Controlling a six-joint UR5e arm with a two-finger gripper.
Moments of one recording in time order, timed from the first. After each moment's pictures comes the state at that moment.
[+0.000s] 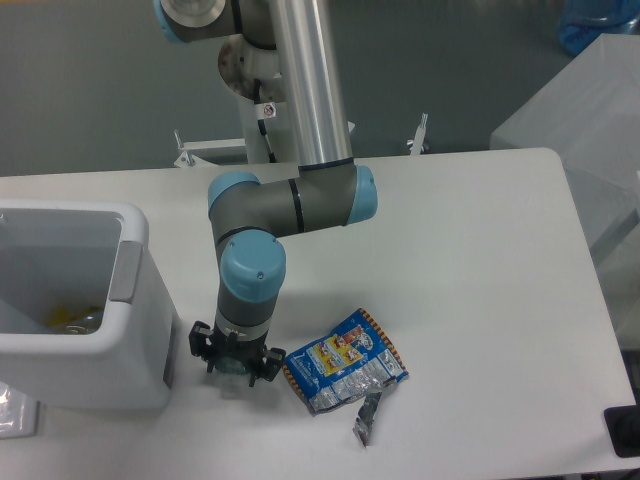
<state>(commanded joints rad) 2.22 -2.14 -1.68 -0.76 1.34 0.50</state>
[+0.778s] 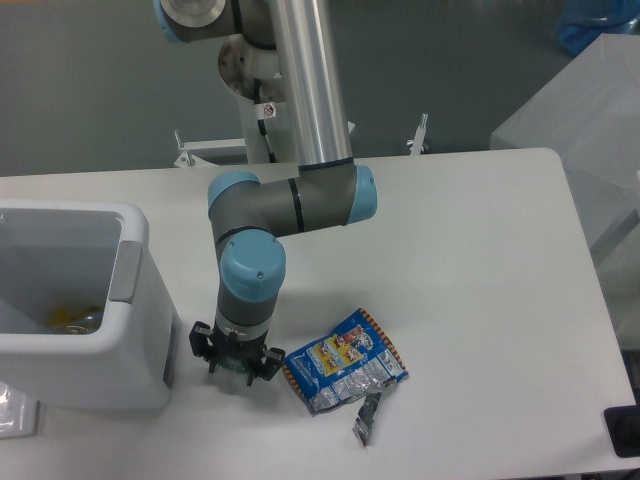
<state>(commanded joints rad) 2.22 -2.14 -1.68 -0.76 1.34 0.50</state>
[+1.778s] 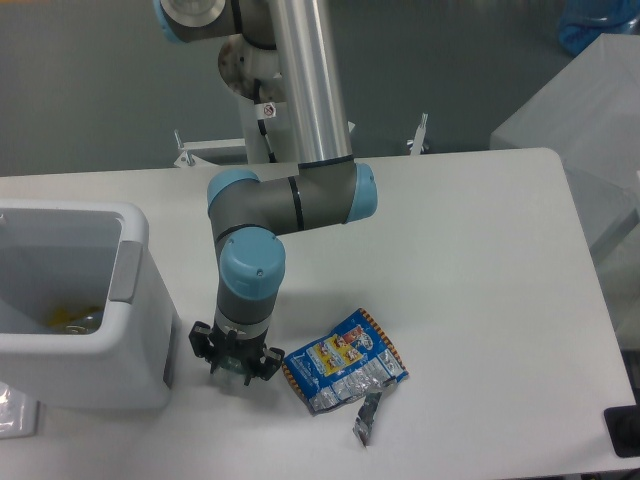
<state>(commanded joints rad) 2.22 -2.13 -1.68 -0.76 1.34 0.50</state>
